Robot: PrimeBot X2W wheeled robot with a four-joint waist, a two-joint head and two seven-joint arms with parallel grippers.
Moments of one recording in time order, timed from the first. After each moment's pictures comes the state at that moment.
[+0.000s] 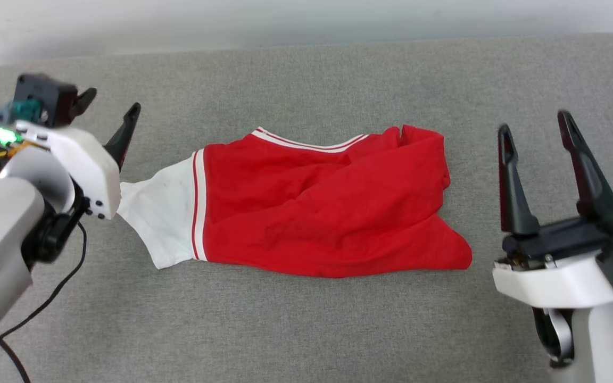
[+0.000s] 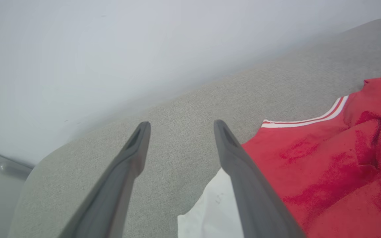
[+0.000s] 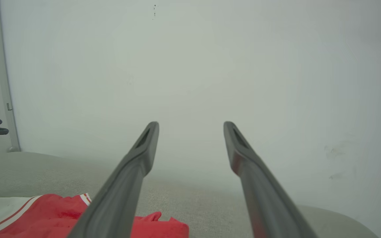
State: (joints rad) left arm -1.00 0.83 -1.09 0.37 -1.02 0.11 -0.03; right arm -0.20 -0.05 0.04 -0.15 0.00 0.13 -0.26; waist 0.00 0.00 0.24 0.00
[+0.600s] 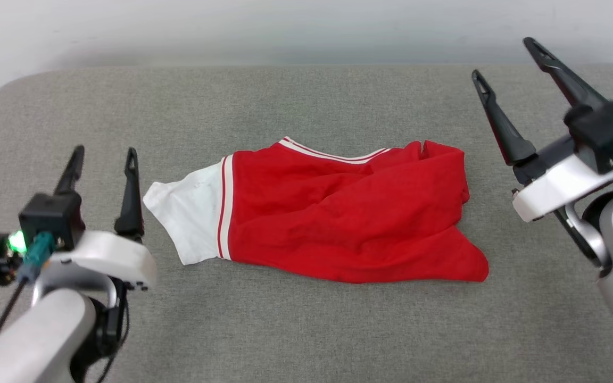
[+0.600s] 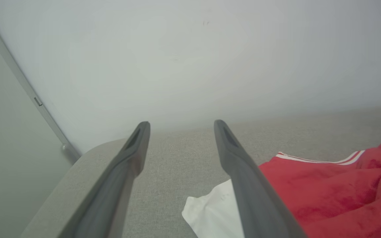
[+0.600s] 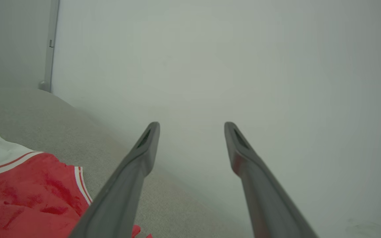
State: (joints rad) left arm -0.49 0.78 -0.72 -0.02 -0.79 0.55 -0.26; right arm -0.59 -0.39 0.31 0.12 0.10 0.13 -0.15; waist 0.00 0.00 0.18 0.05
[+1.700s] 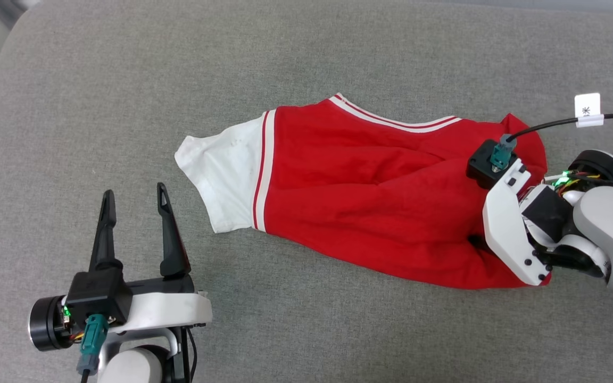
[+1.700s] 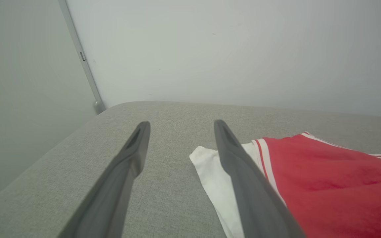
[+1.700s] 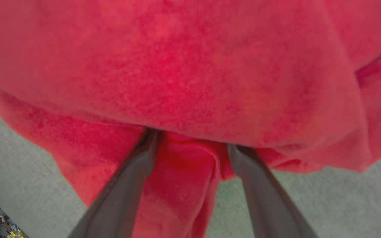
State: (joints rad) left arm -0.11 0.18 -0.20 -0.12 -0.21 0.34 -0.26; right arm -1.01 -0.70 1.24 0.30 0.92 0.13 0.73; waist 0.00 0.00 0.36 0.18
